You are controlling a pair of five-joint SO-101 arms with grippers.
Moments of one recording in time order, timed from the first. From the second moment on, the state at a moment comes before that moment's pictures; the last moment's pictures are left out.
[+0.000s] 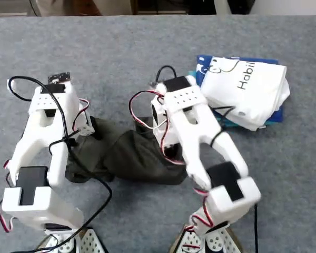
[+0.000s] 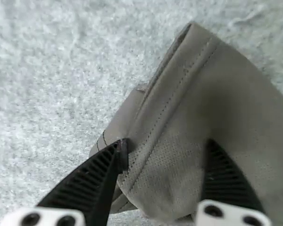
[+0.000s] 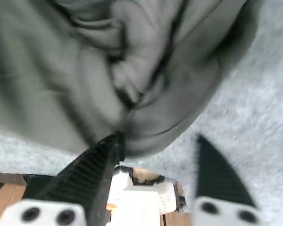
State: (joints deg) left arm -6.6 4.3 18.3 76.8 4.7; right arm -22.9 7.5 9.3 97.6 -8.3
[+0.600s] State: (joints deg) left arm -6.9 -0.6 25.9 85.0 -10.7; right arm -15.6 13.8 -16.4 95.1 -8.3
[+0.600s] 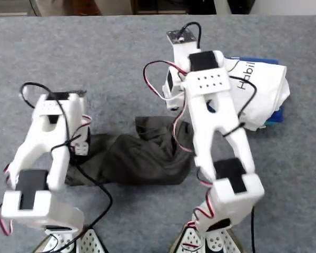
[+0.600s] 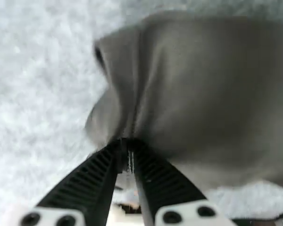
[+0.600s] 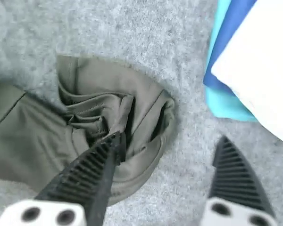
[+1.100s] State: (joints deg) left arm -36.9 -40.6 35.9 98.8 -34.7; right arm -19.1 42.2 -40.4 95.1 -3.4
